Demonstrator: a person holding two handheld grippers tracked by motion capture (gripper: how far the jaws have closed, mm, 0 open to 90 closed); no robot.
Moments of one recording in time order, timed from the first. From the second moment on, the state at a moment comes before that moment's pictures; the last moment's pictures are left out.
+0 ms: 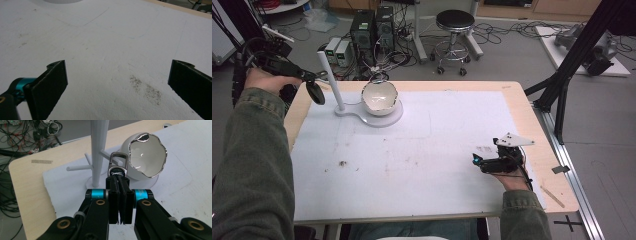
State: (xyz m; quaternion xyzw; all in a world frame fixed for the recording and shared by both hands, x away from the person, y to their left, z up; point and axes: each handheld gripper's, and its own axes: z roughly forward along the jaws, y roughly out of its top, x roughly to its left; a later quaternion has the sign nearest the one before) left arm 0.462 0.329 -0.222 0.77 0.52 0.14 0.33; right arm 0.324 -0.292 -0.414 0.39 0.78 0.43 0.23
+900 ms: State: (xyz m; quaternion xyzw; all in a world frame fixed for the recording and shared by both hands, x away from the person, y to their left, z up) left arm 0.469 0.327 -0.237 0.77 0.54 0.11 0.32; right arm 0.325 -0.292 -0.414 0.39 0.78 0.43 0.23
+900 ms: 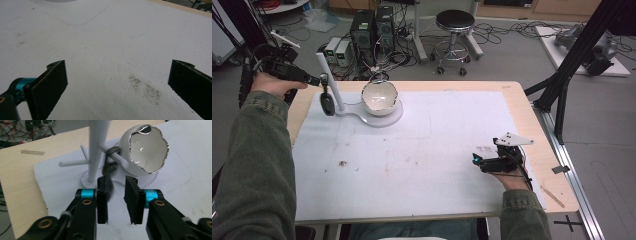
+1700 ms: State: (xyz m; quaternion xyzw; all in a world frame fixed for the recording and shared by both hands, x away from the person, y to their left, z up) left arm 0.443 0.318 -0.257 0.77 0.54 0.13 0.32; right arm 0.326 -0.289 -0.412 0.39 0.78 0.43 0.23
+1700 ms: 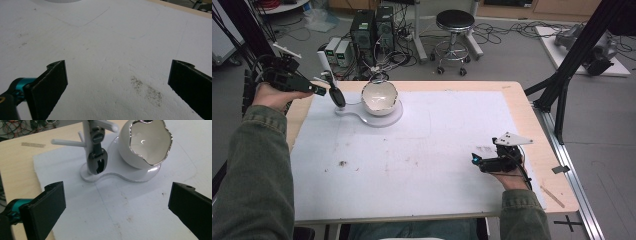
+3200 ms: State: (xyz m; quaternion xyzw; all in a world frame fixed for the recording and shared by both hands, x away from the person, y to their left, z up) left arm 0.371 0.273 -0.323 0.80 0.45 0.11 0.38; right arm 0.325 -0.288 -0.413 0.39 0.79 0.42 0.22
